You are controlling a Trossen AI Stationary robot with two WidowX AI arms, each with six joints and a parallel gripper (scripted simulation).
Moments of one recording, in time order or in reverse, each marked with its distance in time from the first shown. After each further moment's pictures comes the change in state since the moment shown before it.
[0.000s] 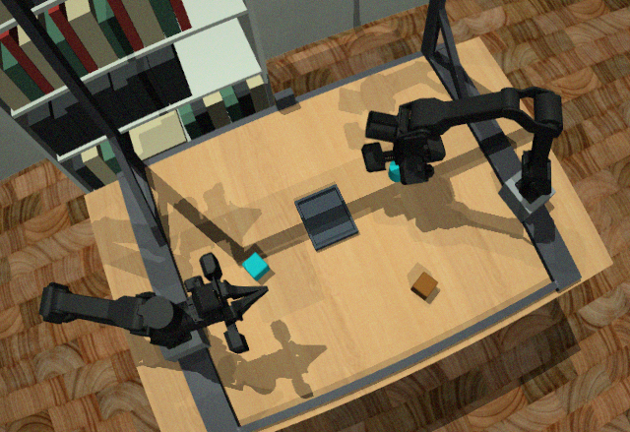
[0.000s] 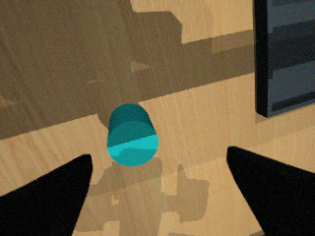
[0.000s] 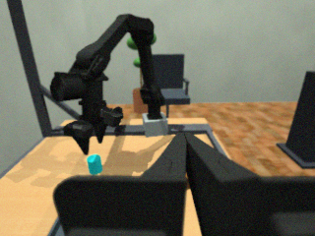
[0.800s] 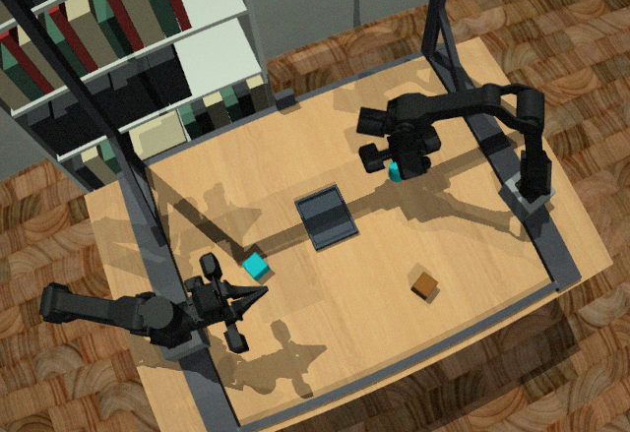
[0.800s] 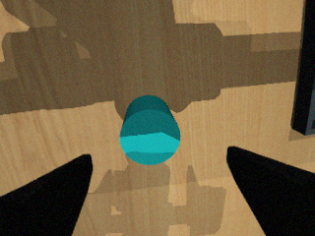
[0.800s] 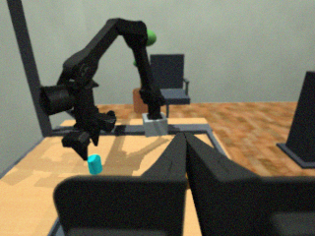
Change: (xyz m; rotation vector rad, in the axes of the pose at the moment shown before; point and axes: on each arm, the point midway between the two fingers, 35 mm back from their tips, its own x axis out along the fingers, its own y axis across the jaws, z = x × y) left arm 0.022 0.008 -0.016 -0.120 -0.059 0.112; right arm 0.000 0.000 0.000 0.000 0.000 0.000
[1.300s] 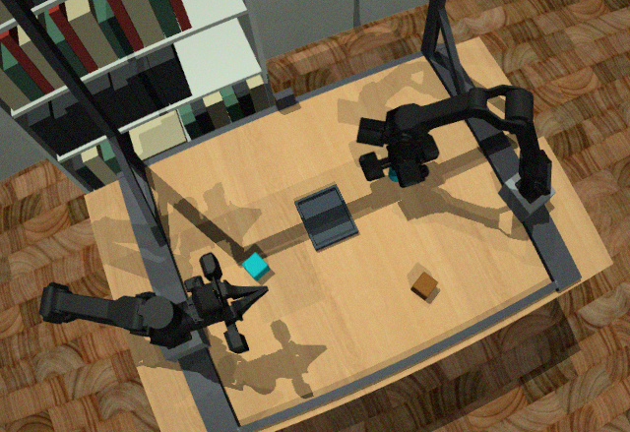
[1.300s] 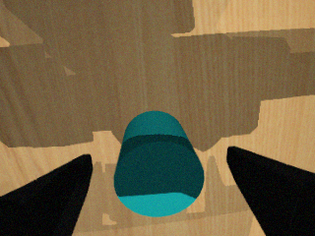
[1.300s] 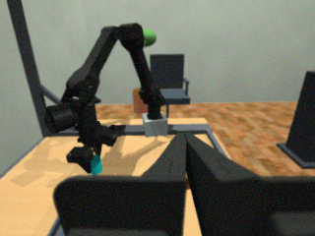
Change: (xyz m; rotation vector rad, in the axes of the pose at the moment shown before) left arm 0.047 0.003 0.001 0.001 -0.005 0.009; right arm 0.000 0.000 0.000 0.000 0.000 0.000
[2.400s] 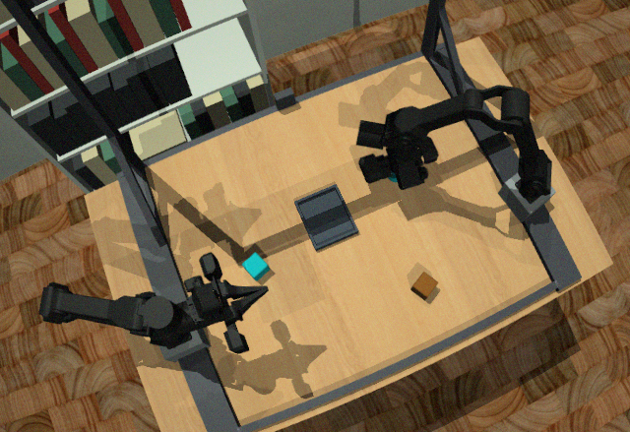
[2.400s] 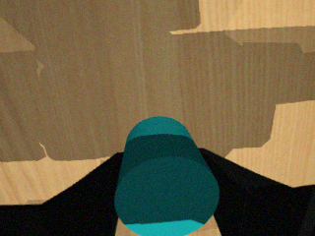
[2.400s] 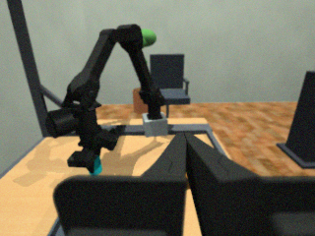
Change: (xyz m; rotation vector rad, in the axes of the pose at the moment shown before) left arm 0.013 0.000 0.000 0.000 0.001 -0.001; right arm 0.000 0.000 0.000 0.000 0.000 0.000
